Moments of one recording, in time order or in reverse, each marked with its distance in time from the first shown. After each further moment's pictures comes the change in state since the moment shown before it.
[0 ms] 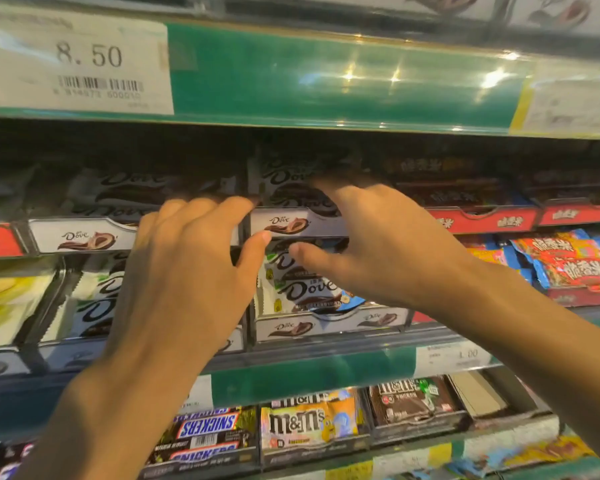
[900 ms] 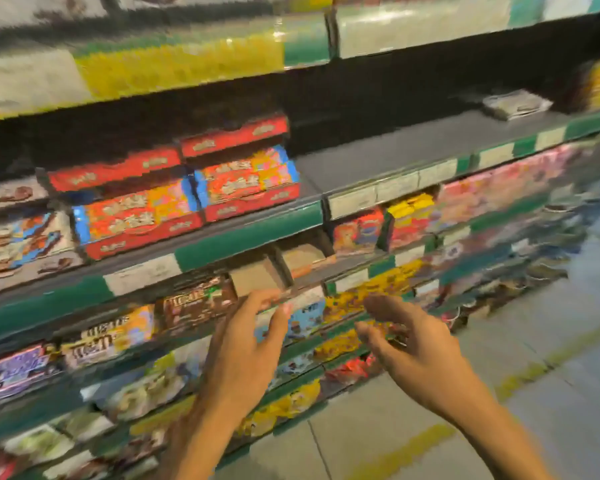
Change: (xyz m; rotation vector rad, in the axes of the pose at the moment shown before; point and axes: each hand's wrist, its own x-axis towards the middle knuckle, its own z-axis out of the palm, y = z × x) left_hand -0.170 0.350 0.072 -0.636 -0.713 -0.325; right_hand -0.410 0.241 -0.071 0.652 -0.040 0.752
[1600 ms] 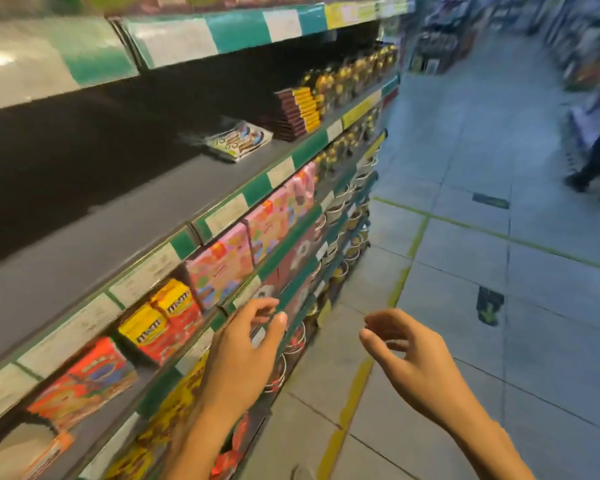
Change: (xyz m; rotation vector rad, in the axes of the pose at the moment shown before) left_hand 0.155 0.187 0.351 -0.139 -0.529 0.286; right_hand 0.021 0.211 -0.259 -0.036 0.525 0.473
